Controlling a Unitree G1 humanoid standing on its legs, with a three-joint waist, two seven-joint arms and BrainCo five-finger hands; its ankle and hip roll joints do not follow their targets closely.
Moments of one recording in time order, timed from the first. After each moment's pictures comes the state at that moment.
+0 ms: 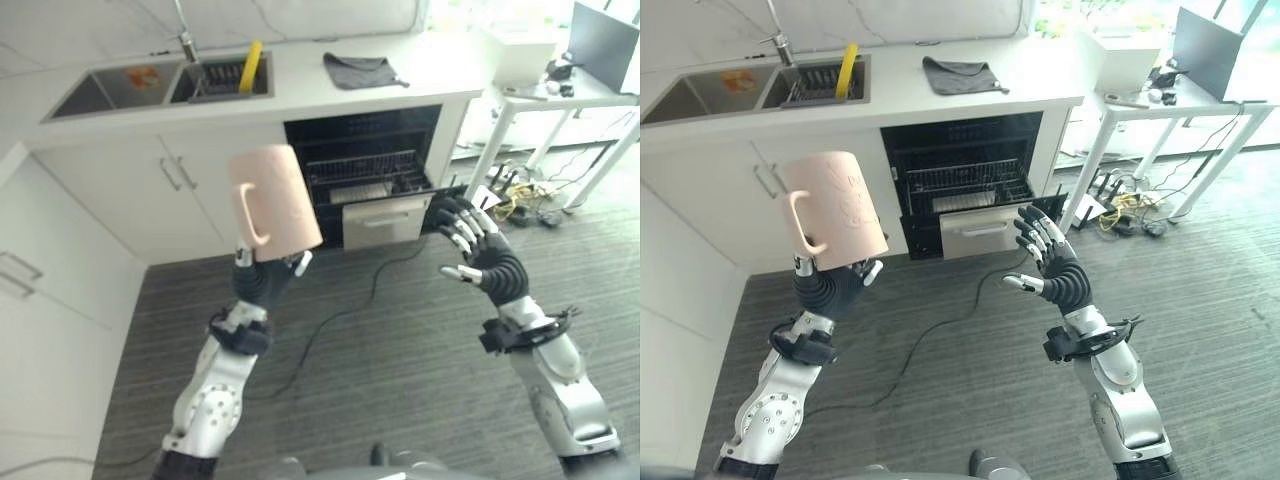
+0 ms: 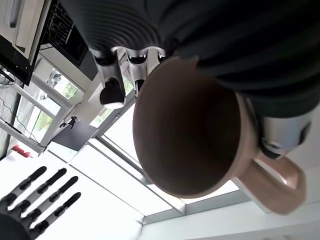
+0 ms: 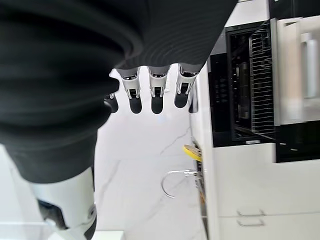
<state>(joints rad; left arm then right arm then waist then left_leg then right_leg) 0.10 0.28 -0.11 -0.30 -1.05 -0.01 -0.26 0.07 -0.42 0.05 -0.33 0.45 -0.15 0.18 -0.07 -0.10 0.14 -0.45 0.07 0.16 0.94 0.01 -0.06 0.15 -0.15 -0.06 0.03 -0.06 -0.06</state>
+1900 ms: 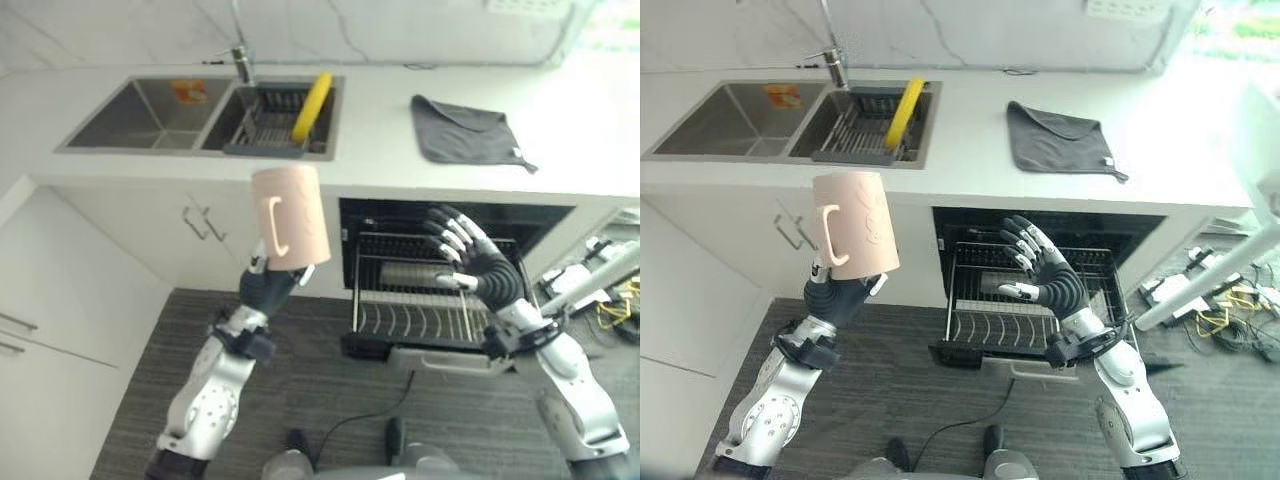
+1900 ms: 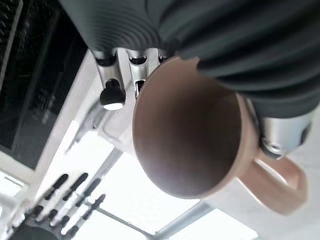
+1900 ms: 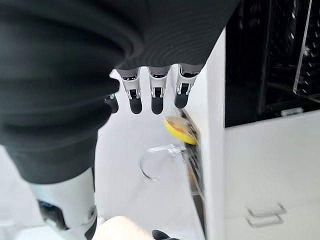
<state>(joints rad) 0.03 0.34 -0.17 -0.27 -0.96 -0.03 -0.26 0.07 -0.44 0.08 -0.35 0.52 -0.06 0.21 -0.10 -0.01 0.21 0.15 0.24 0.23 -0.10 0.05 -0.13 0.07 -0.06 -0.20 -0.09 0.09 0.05</state>
